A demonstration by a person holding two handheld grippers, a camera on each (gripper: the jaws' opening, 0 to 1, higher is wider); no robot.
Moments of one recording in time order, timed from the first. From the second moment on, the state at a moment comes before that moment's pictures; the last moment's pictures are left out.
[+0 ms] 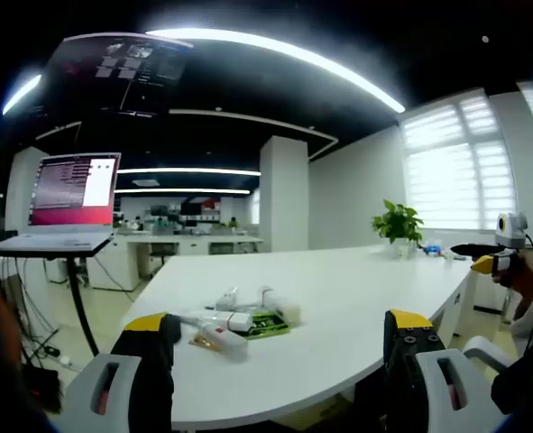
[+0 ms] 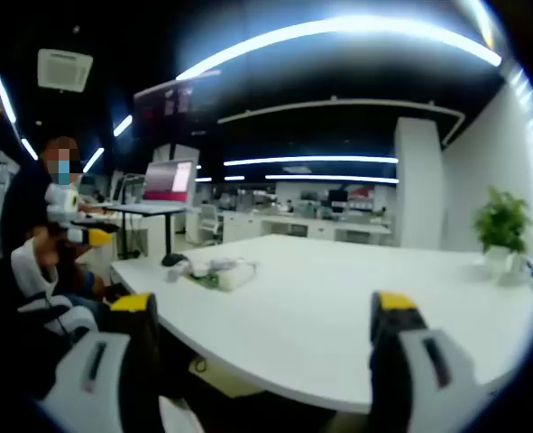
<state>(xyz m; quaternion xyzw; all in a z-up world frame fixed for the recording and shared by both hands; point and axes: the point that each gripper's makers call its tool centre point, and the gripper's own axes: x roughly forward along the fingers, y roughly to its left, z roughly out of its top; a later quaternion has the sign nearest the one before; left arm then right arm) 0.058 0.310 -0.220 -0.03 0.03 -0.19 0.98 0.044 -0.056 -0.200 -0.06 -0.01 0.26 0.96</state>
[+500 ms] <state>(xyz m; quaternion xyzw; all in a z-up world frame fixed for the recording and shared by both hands) 0.078 0.309 -0.259 -0.05 0.07 -0.21 0.97 0.063 -0.016 -0.224 -0.06 0.03 0.29 0.95</state>
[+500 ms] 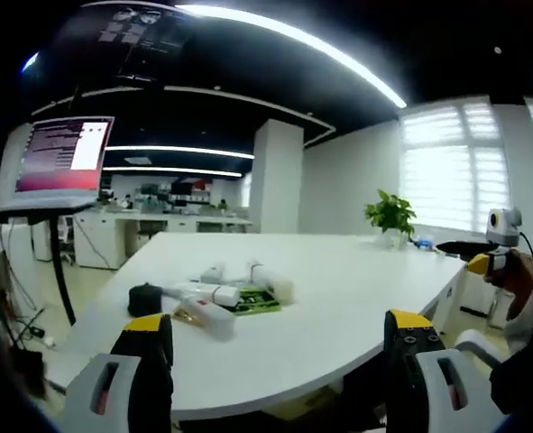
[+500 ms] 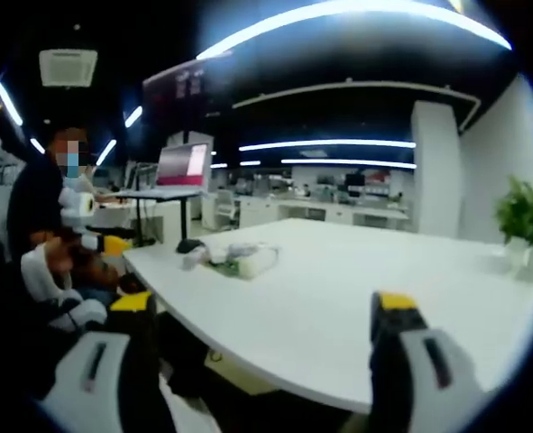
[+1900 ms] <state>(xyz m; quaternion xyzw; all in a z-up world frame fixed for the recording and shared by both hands) 0.044 0.305 -0.205 -0.03 0.04 -0.22 0.97 0.047 -0.035 -0.193 -0.05 0.00 0.27 0.96</state>
